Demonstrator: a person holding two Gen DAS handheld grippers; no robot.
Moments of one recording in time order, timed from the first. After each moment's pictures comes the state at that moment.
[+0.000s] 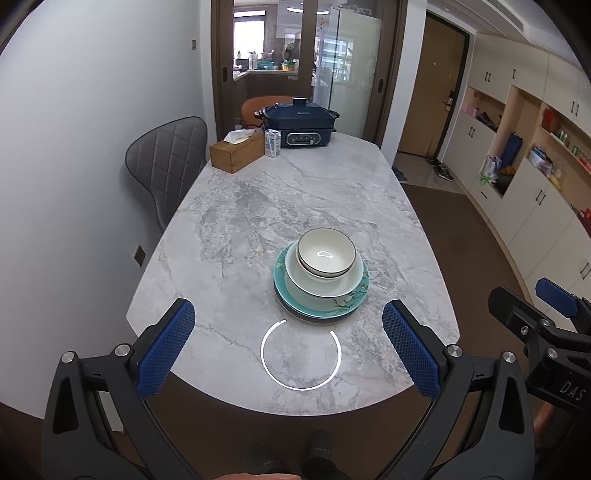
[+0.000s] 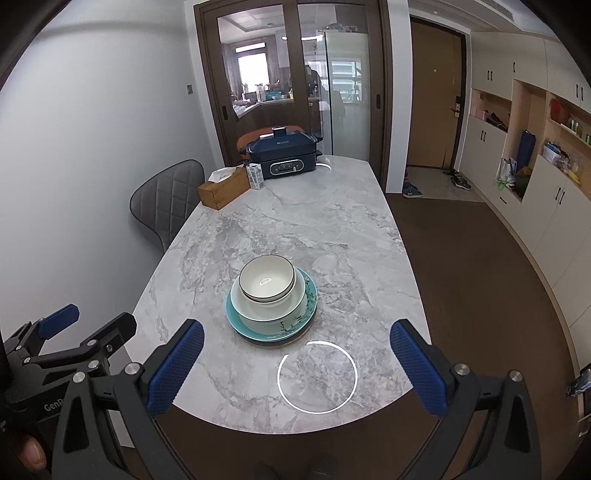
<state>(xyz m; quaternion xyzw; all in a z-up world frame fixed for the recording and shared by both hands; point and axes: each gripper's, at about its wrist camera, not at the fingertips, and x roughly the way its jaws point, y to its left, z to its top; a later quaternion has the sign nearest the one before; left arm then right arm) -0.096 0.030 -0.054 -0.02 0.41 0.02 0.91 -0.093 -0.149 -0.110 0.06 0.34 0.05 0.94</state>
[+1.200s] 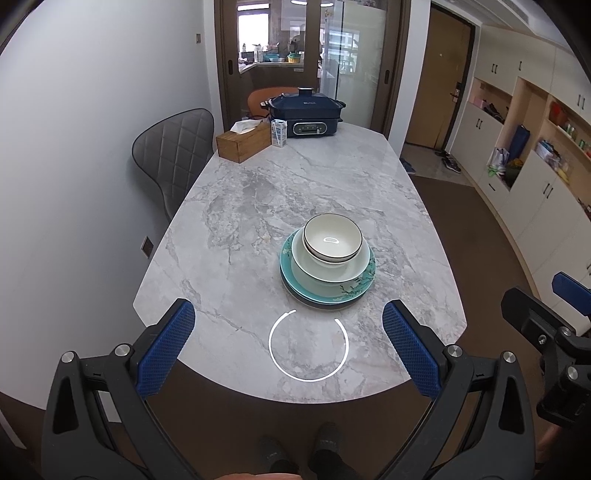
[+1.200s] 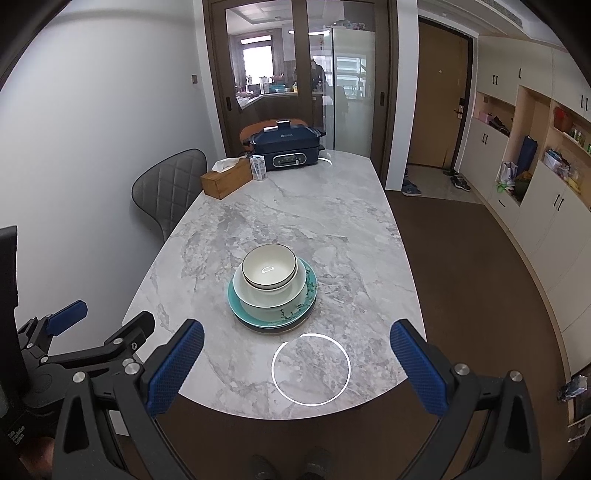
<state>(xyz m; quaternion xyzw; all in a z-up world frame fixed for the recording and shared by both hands) -0.110 0.022 -0.065 -0.02 0.42 0.03 0.91 -0.109 -0.142 -0.104 0.04 0.35 0.05 0.94</state>
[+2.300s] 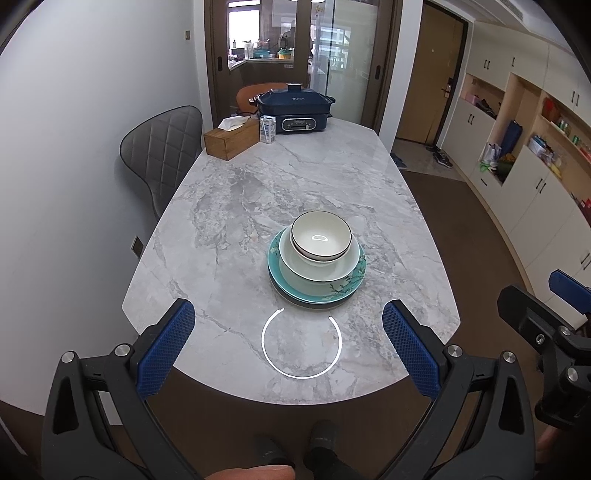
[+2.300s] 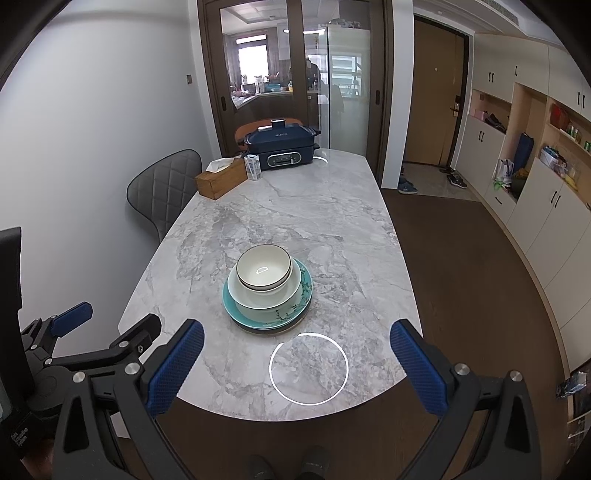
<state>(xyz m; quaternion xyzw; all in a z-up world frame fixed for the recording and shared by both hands) -0.101 0.013 -0.070 -0.02 0.43 0.01 0.90 -0.110 -0.149 -0.104 0.04 0.35 0.05 0.93</state>
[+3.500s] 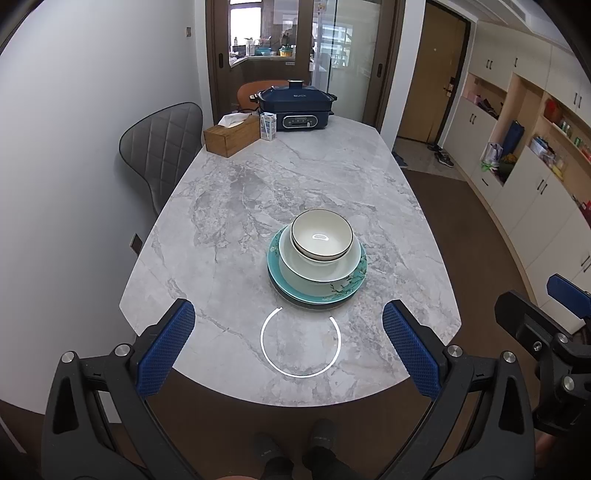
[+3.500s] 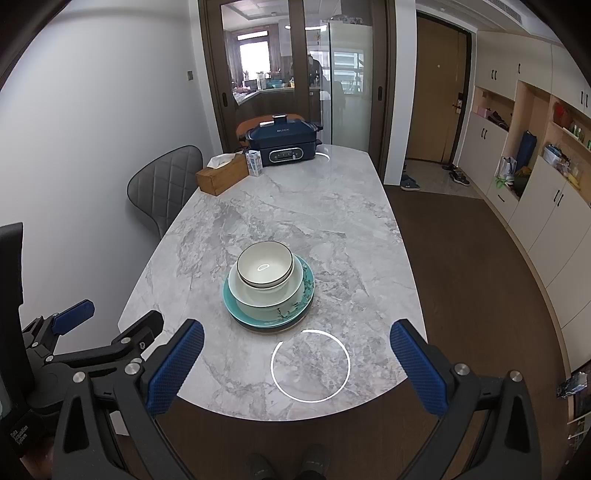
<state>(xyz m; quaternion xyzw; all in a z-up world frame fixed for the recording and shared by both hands) -0.094 0.021 -0.077 -0.02 0.43 0.01 0.90 -0.110 -0.146 -0.107 0.04 0.35 0.04 0.93</state>
